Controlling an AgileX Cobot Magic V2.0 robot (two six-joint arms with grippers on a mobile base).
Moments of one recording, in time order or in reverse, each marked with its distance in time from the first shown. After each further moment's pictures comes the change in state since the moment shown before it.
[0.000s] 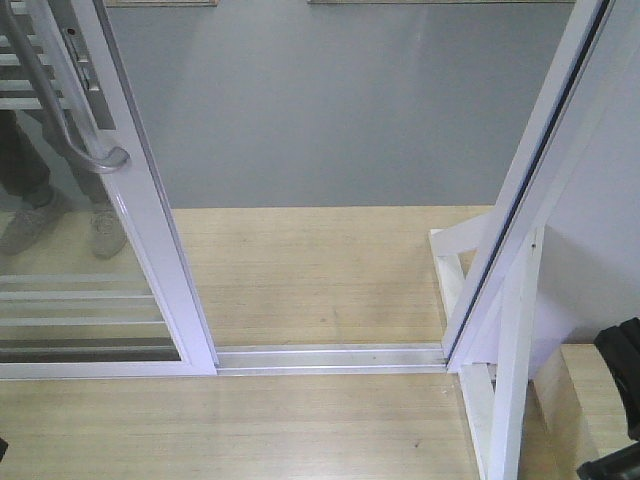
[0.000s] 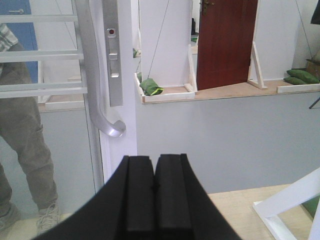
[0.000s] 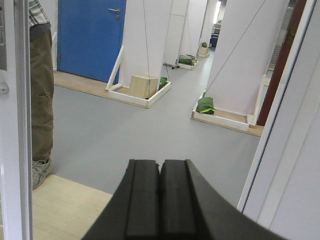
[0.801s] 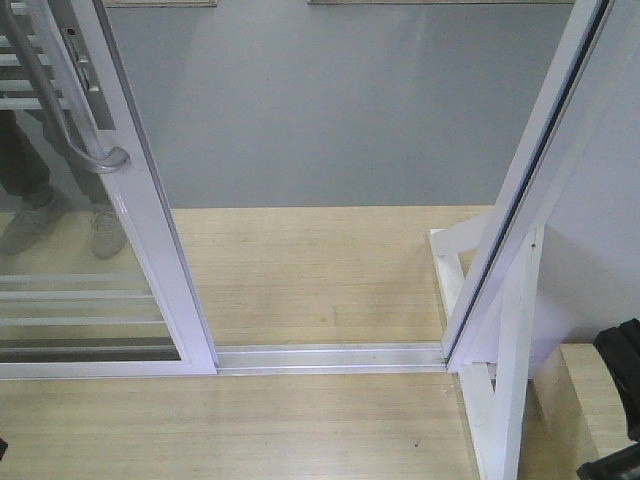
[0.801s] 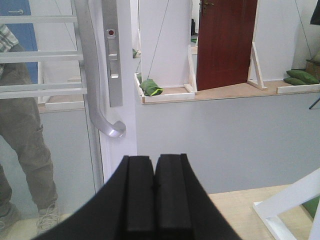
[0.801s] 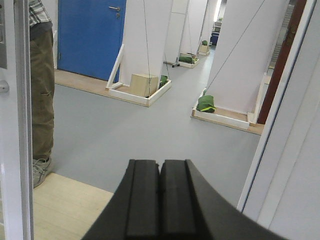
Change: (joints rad) left arm 0.000 0.000 0.000 0.000 0.000 0.000; right arm 0.000 0.000 0.000 0.000 0.005 0.001
